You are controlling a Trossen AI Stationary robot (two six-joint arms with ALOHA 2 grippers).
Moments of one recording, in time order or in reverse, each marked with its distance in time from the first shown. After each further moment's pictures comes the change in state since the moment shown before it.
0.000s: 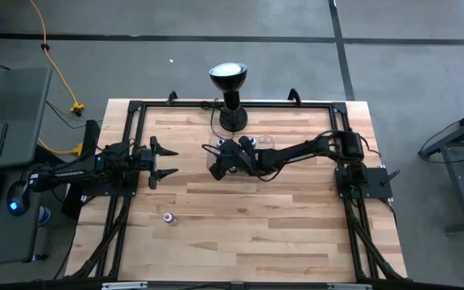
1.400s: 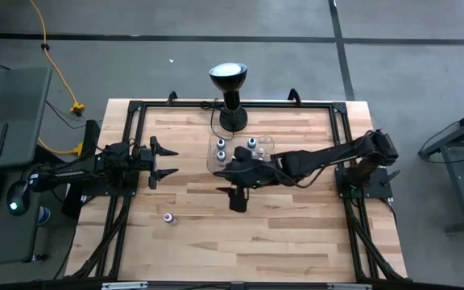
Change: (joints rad) left arm 0.000 0.000 0.000 0.000 0.000 0.000; right arm 0.219 -0.274 0.215 -0.408 -0.312 -0.329
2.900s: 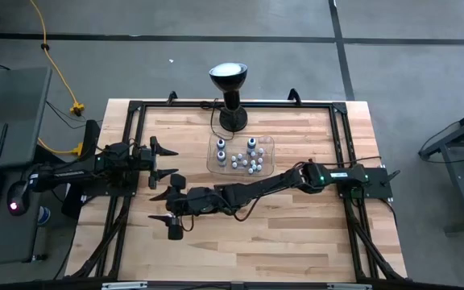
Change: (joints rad) left arm 0.000 0.000 0.000 0.000 0.000 0.000; right arm 0.040 0.762 0.776 0.487 -0.048 -0.167
